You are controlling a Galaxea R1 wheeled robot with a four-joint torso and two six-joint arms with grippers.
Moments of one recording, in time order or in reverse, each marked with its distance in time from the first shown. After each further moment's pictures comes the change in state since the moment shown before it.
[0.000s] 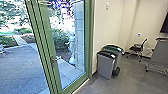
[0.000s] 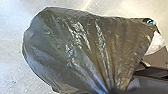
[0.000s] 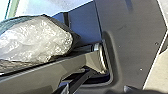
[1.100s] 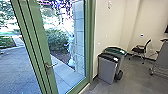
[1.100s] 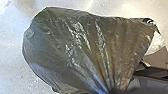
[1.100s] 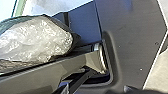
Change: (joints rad) left arm 0.000 0.000 0.000 0.000 0.000 0.000; right arm 0.000 0.000 0.000 0.000 0.000 0.000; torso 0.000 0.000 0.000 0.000
